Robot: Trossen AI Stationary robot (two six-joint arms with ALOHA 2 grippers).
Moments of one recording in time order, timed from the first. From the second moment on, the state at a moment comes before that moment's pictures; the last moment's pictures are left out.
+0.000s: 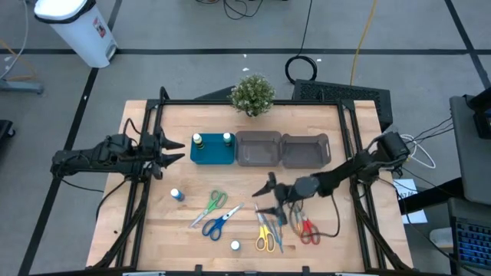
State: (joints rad) left arm 0.02 0.15 0.33 -0.21 -0.08 -0.13; right arm 0.36 1.72 0.64 0.93 0.11 0.13
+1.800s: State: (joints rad) left arm 0.02 0.15 0.33 -0.21 -0.08 -0.45; right arm 0.49 2.00 0.85 0.75 0.18 0.07
